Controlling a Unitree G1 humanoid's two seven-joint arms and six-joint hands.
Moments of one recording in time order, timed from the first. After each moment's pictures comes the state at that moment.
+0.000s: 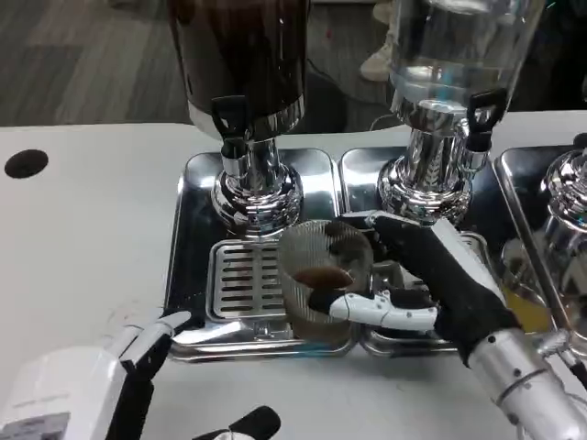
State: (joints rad) left arm 0.91 0.11 0.07 -0.80 0.96 -0.25 -0.08; right arm -0.02 -0.20 0.18 0.03 -0.24 -0.11 0.15
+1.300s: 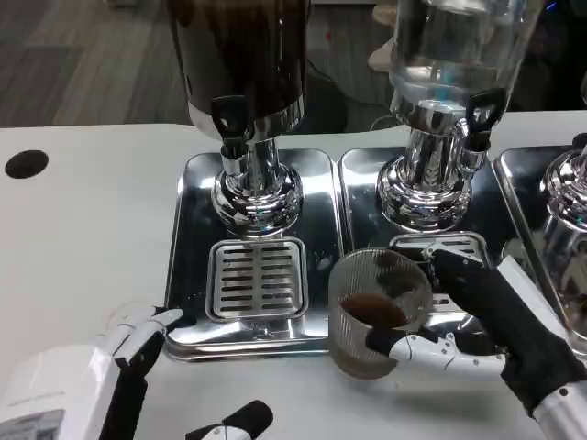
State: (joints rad) left arm 0.90 0.12 0.07 -0.80 0.97 -0.21 -0.08; right arm 0.18 -0.28 0.07 -0.03 -0.13 -0.28 0.22
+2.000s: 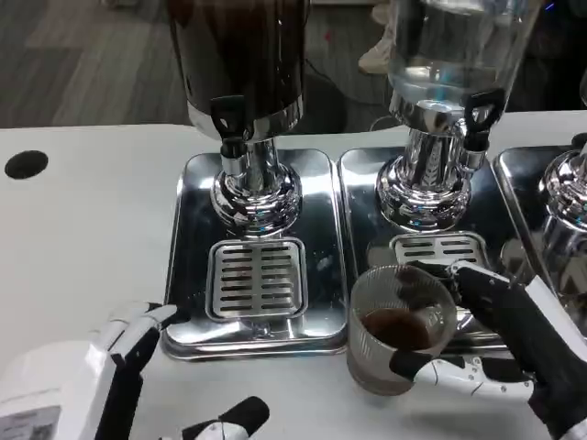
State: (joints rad) left arm 0.90 0.12 0.07 -0.83 0.99 -0.20 -0.08; right arm 0.25 -0.29 0.02 0.02 -0.10 -0.44 0.24
